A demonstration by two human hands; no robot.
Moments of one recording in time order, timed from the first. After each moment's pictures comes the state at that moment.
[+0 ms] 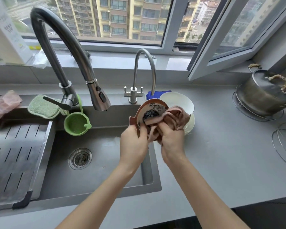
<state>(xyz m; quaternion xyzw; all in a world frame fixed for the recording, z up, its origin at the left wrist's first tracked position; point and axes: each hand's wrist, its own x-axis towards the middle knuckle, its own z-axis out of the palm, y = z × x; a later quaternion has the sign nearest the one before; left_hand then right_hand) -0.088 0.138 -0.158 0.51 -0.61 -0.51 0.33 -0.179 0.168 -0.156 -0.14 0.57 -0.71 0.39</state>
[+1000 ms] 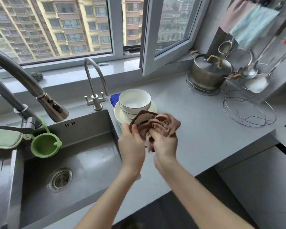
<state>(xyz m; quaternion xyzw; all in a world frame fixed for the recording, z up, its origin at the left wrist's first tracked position) -0.139 0.221 -0.160 0.45 -0.68 -0.45 0.37 -0.191 0.268 -0.140 0.06 0.62 -0.74 0.26</state>
